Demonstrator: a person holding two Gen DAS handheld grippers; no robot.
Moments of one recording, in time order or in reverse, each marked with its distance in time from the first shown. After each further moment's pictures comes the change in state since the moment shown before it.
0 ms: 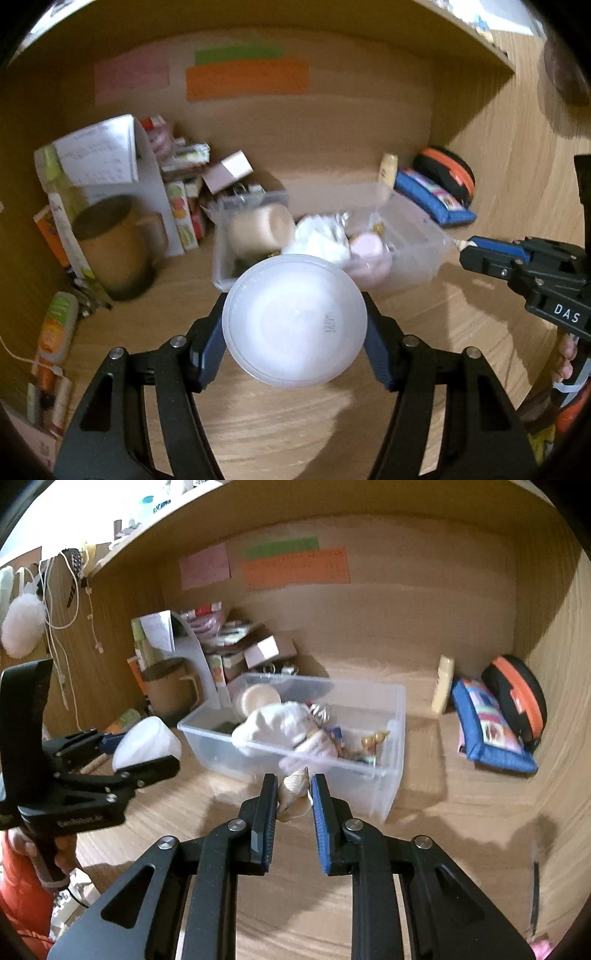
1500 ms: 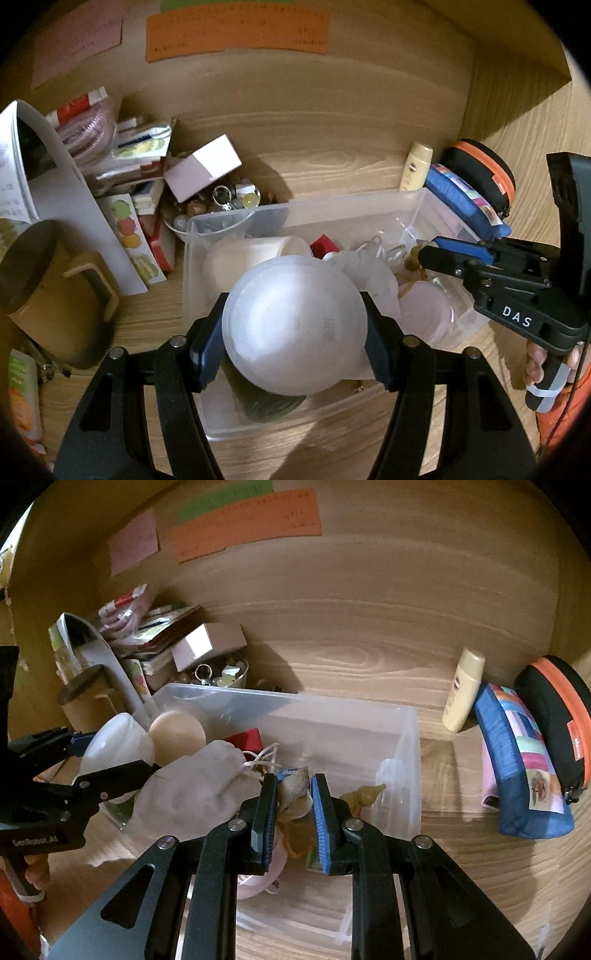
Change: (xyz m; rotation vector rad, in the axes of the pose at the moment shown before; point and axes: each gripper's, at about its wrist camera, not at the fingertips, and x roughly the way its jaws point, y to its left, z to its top) left arm 0.125 0.019 0.052 -0.006 0.134 -0.068; right arm 0.131 -0.046 0.047 0.061 0.128 -0.070
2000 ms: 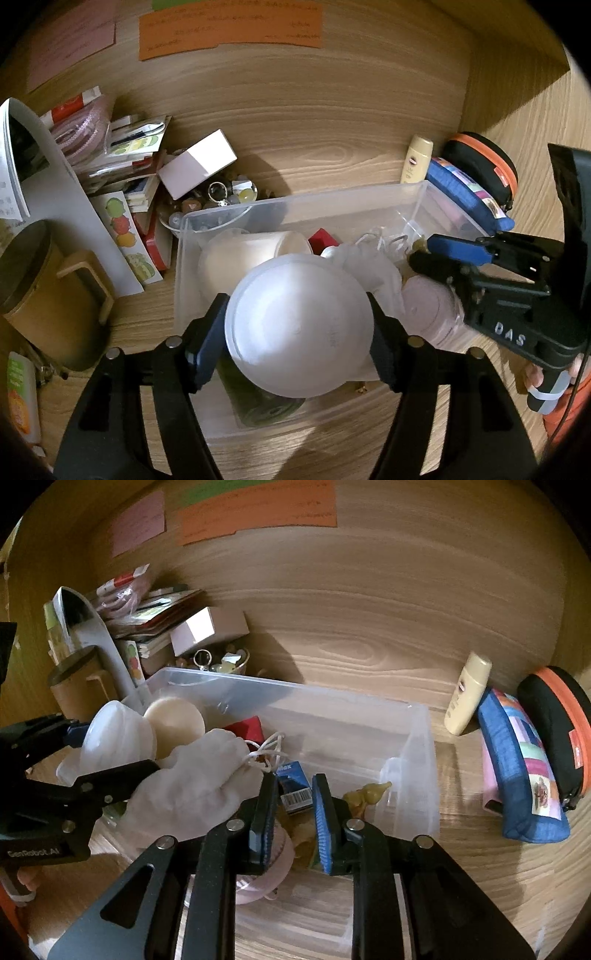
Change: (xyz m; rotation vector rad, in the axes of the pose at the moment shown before) left arm 0.002 -0.003 -0.004 0.013 -0.006 0.008; right arm 0.004 0.015 -0.002 -0.066 0.004 -0.044
